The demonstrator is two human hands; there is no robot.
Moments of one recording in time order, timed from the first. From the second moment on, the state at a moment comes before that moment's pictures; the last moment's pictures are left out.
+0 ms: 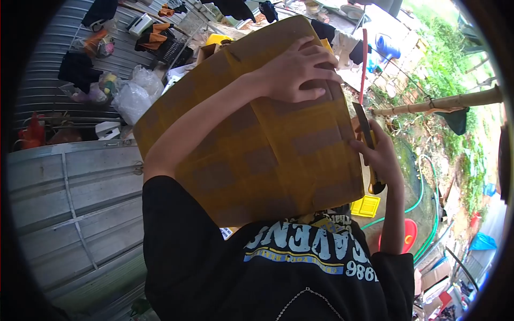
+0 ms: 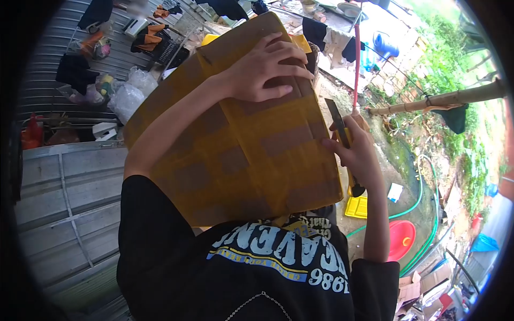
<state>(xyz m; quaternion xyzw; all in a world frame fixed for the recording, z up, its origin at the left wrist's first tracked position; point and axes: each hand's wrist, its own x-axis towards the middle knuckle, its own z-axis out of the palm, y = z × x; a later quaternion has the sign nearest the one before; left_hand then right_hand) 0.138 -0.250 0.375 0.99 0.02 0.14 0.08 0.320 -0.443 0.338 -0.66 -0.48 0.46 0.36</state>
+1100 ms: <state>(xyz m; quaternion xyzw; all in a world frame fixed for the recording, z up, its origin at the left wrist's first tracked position) 0.160 -0.264 0.372 0.99 0.06 0.11 0.04 0.335 -0.433 0.363 -0.54 -0.54 0.55 0.34</state>
